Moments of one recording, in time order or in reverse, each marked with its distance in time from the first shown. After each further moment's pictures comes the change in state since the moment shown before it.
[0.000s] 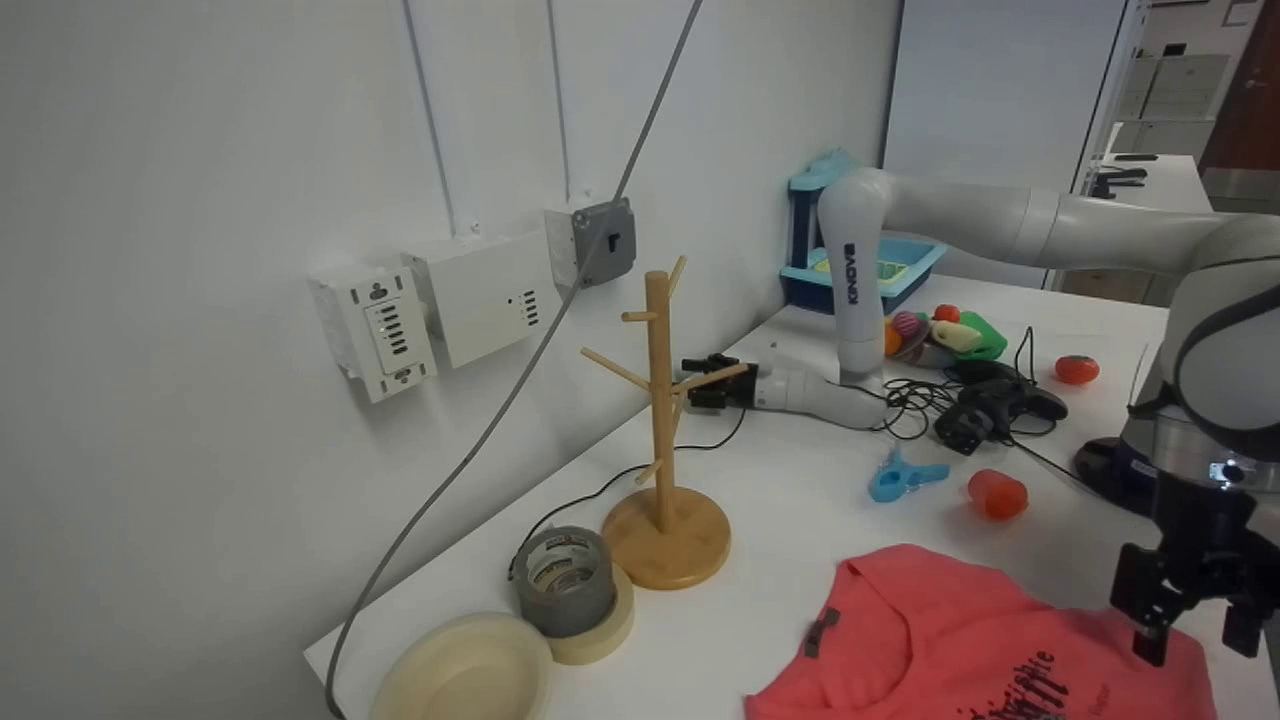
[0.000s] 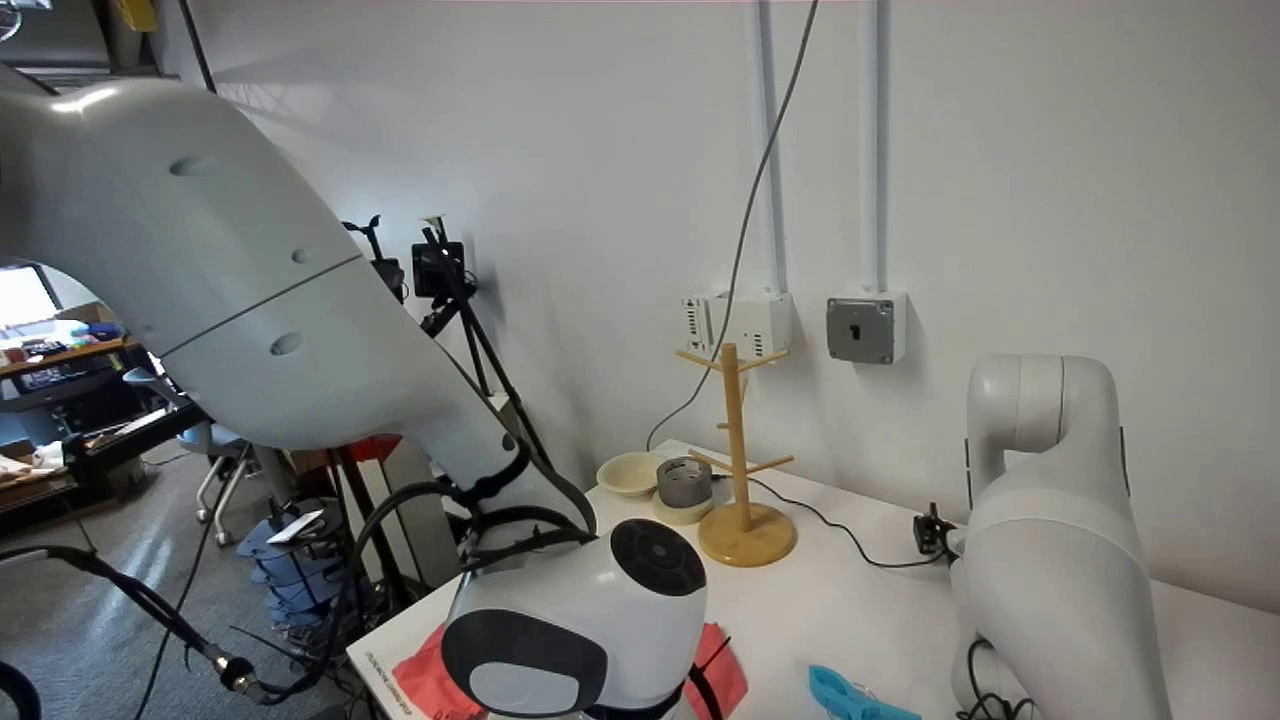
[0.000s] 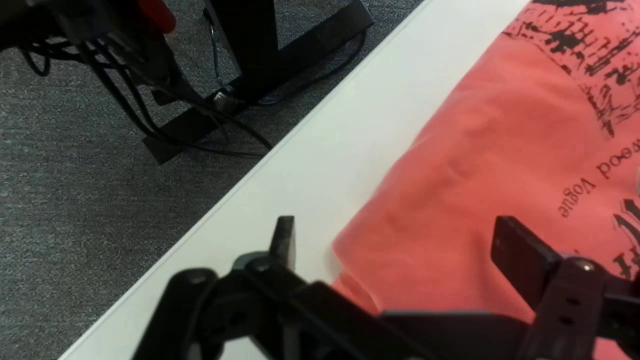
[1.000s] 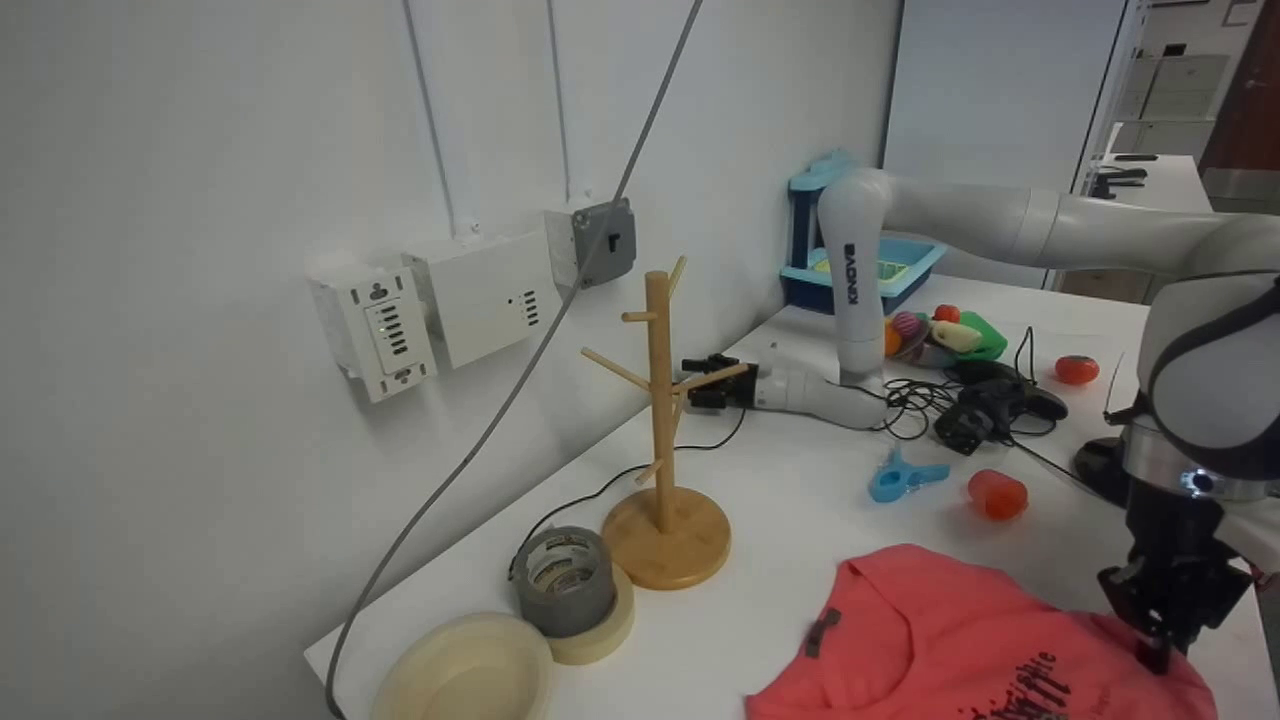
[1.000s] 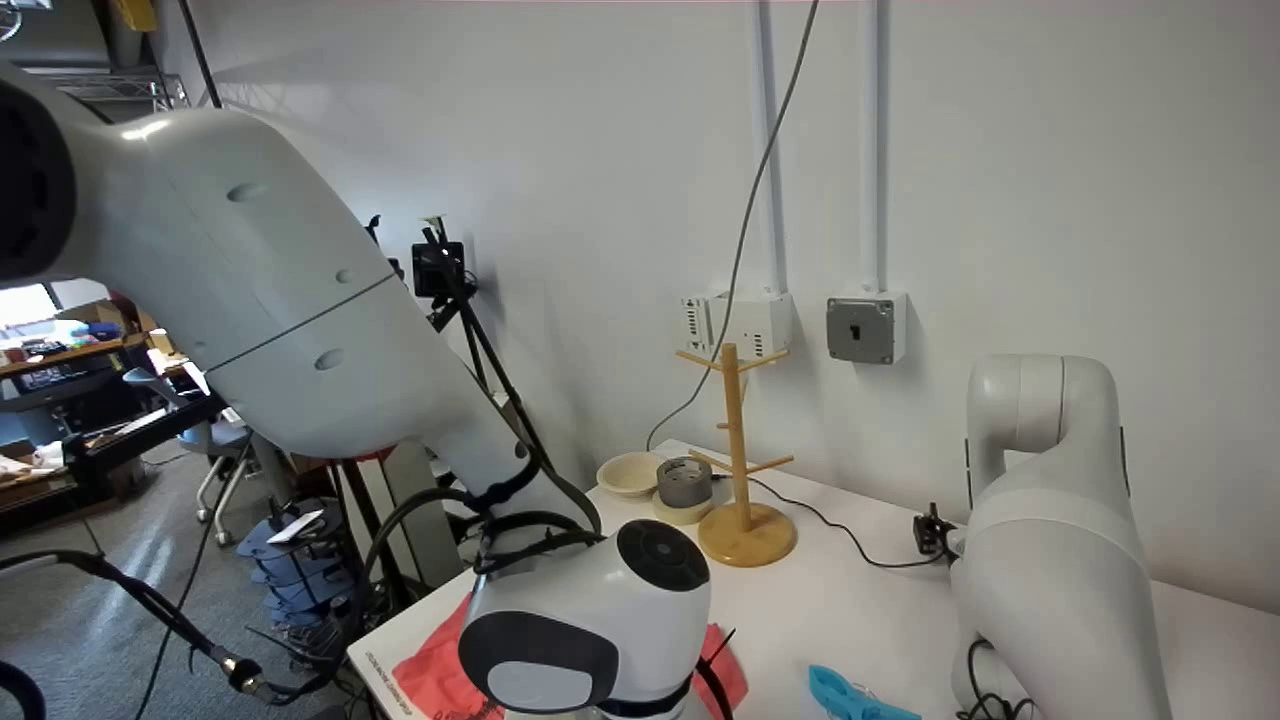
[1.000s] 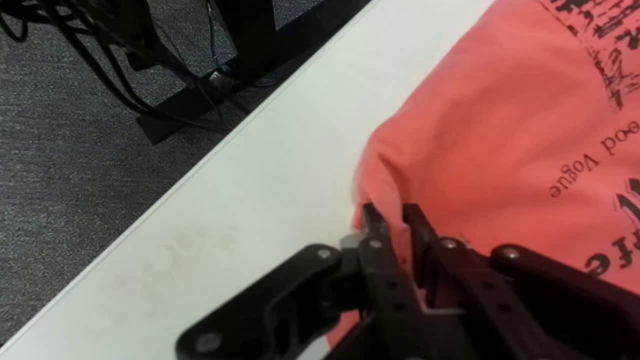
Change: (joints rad) arm 0.000 0.052 0.025 0.035 0.000 0.051 0.000
